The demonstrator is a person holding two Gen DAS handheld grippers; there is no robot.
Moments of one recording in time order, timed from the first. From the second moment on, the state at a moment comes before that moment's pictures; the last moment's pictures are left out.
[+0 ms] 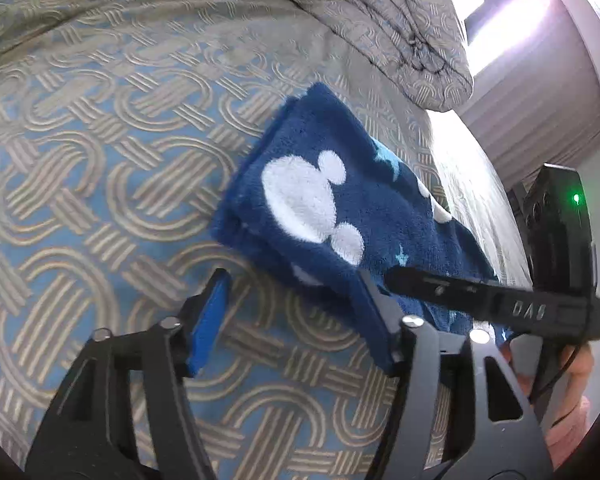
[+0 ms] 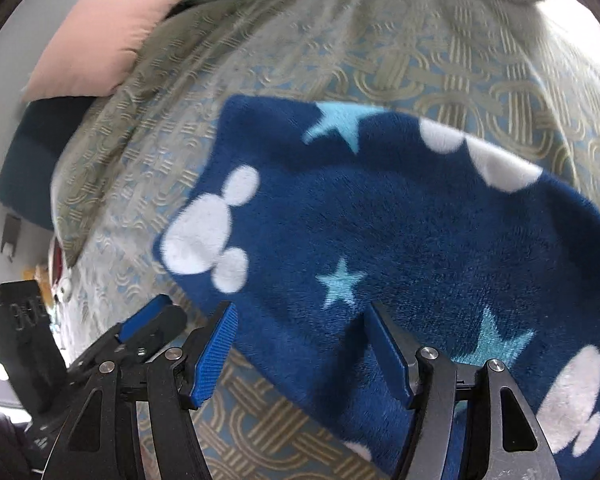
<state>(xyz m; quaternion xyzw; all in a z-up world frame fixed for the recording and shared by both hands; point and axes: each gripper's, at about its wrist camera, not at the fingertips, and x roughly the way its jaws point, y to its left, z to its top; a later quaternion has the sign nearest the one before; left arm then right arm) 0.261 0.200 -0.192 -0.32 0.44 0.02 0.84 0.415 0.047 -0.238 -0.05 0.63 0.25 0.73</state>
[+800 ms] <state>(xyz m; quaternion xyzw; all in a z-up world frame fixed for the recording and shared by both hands) 0.285 0.209 -0.199 -0.32 0.43 0.07 0.84 0.408 0.036 -0.218 -0.07 0.59 0.26 0.76</state>
